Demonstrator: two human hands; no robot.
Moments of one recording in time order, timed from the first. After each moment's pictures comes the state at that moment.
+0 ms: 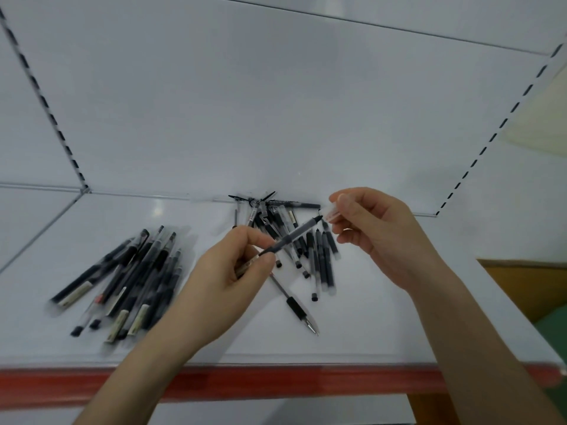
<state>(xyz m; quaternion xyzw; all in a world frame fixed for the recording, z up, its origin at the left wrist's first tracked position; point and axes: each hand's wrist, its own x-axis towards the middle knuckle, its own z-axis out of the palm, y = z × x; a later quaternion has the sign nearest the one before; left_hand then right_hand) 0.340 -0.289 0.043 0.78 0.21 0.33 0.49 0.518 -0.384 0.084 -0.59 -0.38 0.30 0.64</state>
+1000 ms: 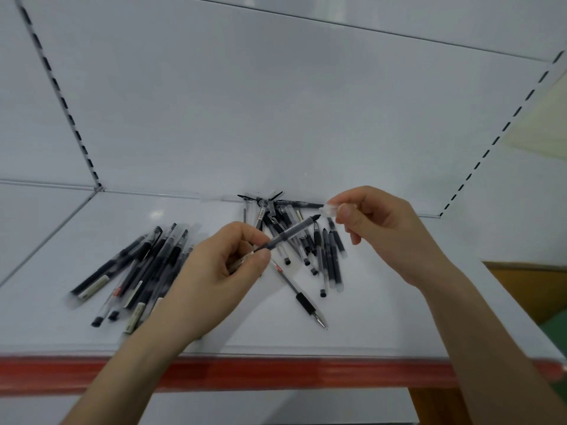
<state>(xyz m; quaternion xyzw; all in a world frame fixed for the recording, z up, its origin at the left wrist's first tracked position) 0.319 -0.283 0.049 0.77 0.23 0.33 0.50 0.509 -0.388 0.088 -0.64 -0.52 0.19 0.54</state>
